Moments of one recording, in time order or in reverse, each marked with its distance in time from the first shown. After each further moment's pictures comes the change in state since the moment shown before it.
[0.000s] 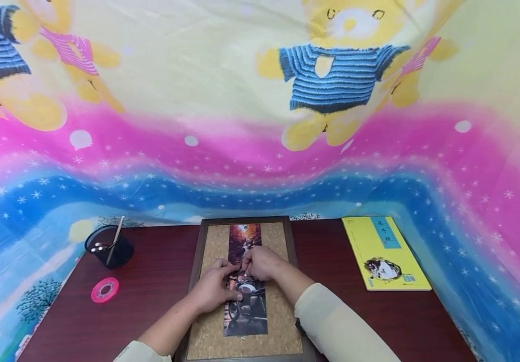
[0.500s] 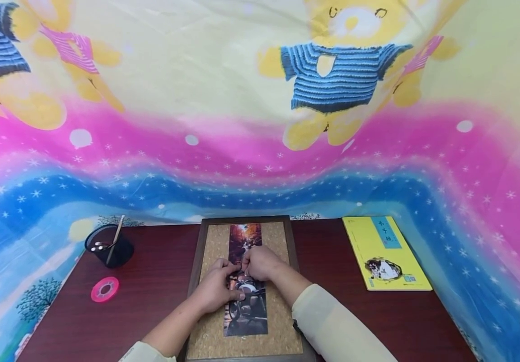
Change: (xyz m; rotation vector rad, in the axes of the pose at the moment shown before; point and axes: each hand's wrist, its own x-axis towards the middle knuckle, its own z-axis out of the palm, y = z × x) left_hand 0.001 0.003 0.005 0.004 0.005 -0.064; right_hand 0.002 -0.005 0.002 -0.091 0.028 0.007
